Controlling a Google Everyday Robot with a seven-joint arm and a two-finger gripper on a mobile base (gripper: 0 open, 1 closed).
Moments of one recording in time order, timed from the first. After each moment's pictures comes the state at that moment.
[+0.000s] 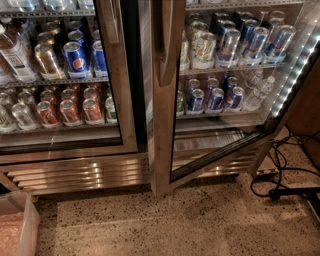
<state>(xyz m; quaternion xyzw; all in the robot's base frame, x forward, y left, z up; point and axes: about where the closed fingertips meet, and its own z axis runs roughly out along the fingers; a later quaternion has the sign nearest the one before) 0.424 0.041 1.244 -0.61 0.68 0.01 0.40</state>
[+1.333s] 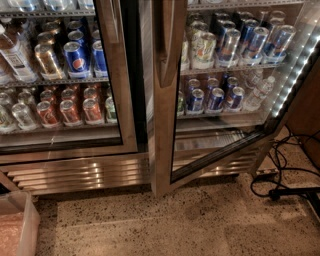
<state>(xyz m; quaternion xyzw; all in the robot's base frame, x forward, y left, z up) 0.424 0.041 1.244 -0.61 0.68 0.01 0.40</state>
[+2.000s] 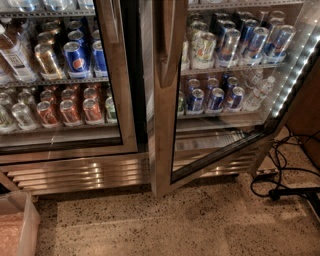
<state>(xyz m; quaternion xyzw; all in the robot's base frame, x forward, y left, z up) 0.424 0.041 1.244 -0.61 0.68 0.01 0.40</state>
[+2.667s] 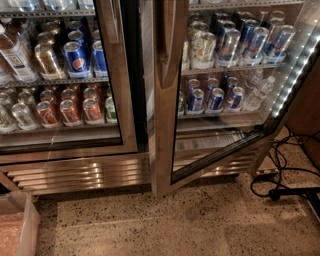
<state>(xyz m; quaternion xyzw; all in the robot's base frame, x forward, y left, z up) 0.424 0.041 1.244 -0.61 0.68 0.01 0.40</state>
